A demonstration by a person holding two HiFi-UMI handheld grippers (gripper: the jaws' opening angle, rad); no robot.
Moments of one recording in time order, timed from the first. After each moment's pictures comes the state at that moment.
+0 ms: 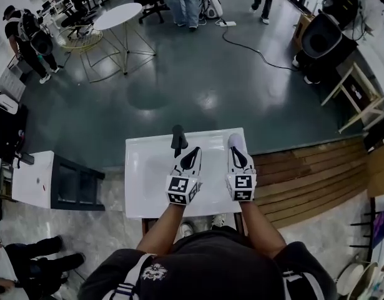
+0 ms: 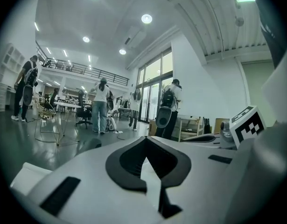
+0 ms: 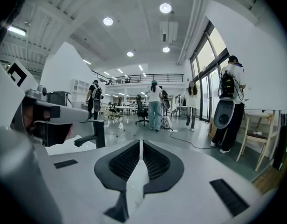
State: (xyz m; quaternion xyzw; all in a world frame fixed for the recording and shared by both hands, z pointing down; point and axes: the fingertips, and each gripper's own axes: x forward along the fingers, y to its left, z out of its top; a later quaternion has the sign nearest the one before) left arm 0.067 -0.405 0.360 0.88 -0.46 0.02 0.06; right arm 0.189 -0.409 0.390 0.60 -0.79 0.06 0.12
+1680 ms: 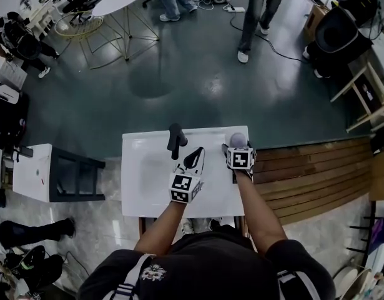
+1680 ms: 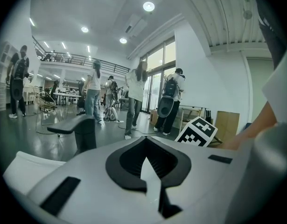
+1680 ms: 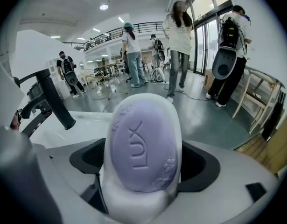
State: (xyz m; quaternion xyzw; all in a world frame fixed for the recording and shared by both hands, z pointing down) left arm 0.082 -0.434 0.421 0.88 -0.46 0.08 0.10; right arm 0.233 -0.491 0.567 0.59 -0.70 0.29 0.29
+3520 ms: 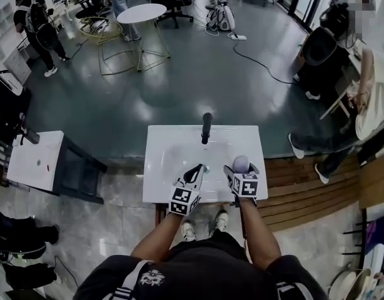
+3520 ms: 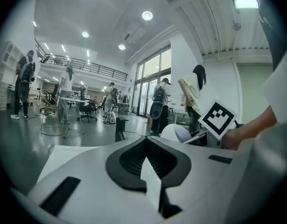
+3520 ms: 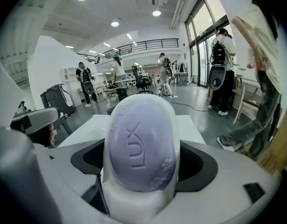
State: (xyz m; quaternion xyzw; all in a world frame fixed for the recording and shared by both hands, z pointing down) left arm -0.059 -0.280 0.400 0.89 -0.45 0.05 0.09; right arm 0.098 -0.312 0.465 0.58 -0.75 0.23 0.23
